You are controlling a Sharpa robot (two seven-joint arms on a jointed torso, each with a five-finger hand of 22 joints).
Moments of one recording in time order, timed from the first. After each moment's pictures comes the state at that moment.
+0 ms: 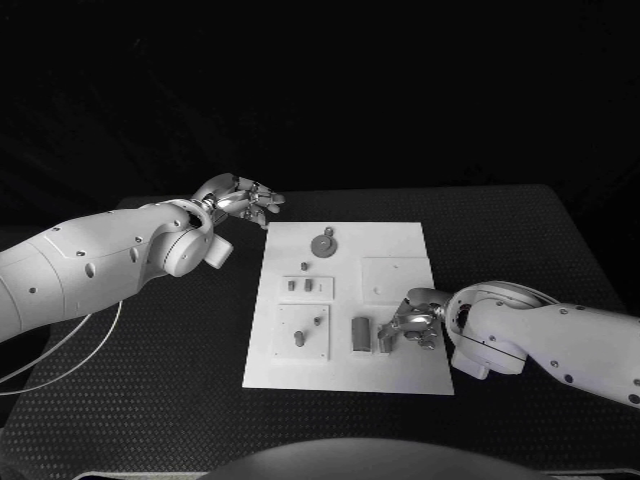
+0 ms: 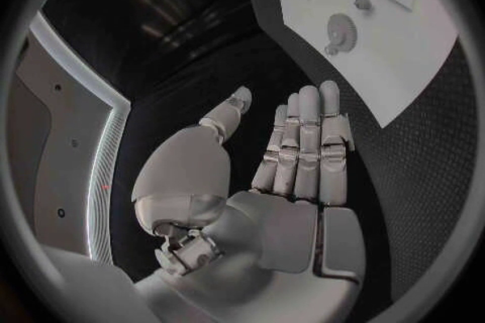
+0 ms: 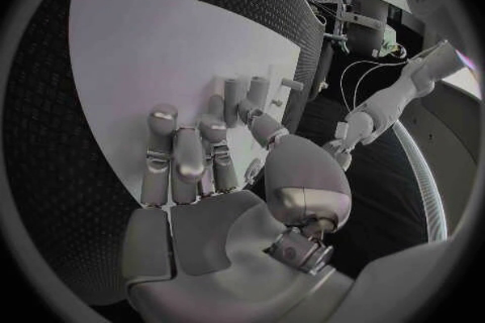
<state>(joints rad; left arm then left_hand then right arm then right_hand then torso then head) 1.20 -0.75 -0.08 1.17 -0.43 -0.20 0.20 0.94 -0.06 0.46 -0.24 0.05 0.84 0.18 0.27 0.56 1.13 0.12 0.07 0.38 1.01 0.01 0.88 0.55 0.03 1.12 -0.08 0.07 1.19 1.09 -0.79 -0.17 1.57 -1.00 -0.08 -0.48 0.79 -0.03 0.59 -0.29 0.08 1.07 0.08 0.21 0.71 1.21 -0.02 1.06 1.17 1.28 -0.13 1.46 1.06 0.25 1.13 -0.04 0.96 1.31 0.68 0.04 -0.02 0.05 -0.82</state>
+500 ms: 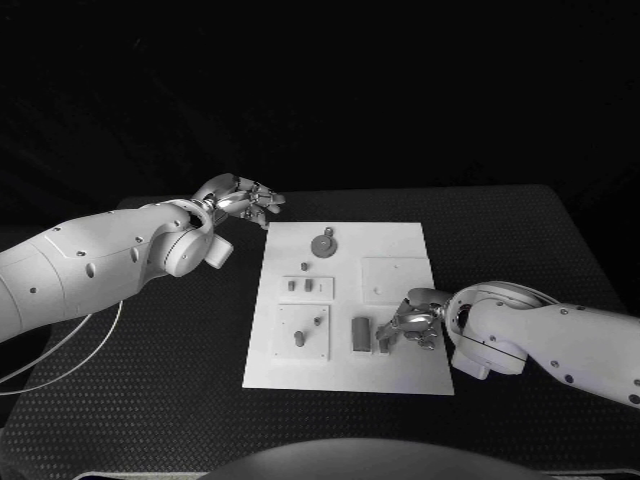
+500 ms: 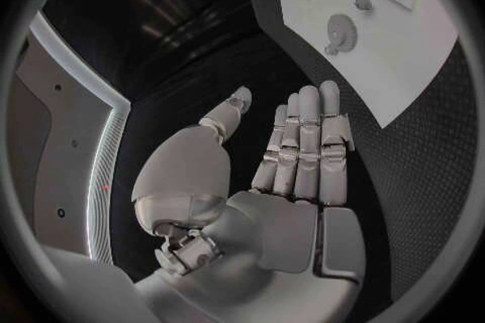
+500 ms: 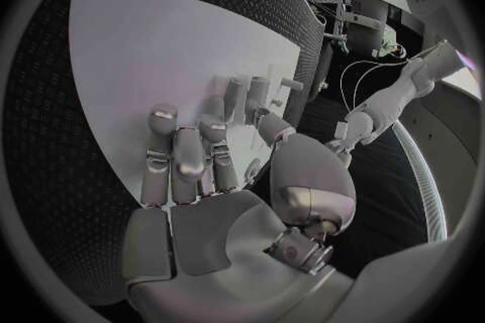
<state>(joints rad) 1.20 -0.75 -0.08 1.17 -0.44 -0.20 0.20 0.94 -0.06 0.46 -0.24 0.05 0.84 0.18 0.27 0.56 1.13 0.12 0.07 0.38 1.01 0.01 0.88 0.55 0.03 1.12 -0.08 0.07 1.19 1.09 -0.79 -0.17 1.57 -1.00 -0.08 -0.48 0.74 -0.11 0.61 -0.22 0.08 1.06 0.08 0.21 0.70 1.20 -0.02 1.06 1.16 1.27 -0.12 1.46 1.05 0.25 1.13 -0.04 0.95 1.31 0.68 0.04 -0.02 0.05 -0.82</state>
